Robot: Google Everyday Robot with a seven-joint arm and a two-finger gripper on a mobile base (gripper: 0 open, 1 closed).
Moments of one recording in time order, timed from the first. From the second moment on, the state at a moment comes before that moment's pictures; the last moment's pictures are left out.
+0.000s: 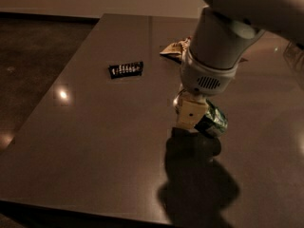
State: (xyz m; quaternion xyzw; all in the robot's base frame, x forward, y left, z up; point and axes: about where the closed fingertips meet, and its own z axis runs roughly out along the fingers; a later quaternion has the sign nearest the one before) arm 0.439 -0.076 0.910 -0.65 0.75 0.02 0.11
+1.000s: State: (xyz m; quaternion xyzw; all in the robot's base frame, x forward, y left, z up) arm 0.422 -0.048 0.866 -0.66 0.74 0.01 0.07
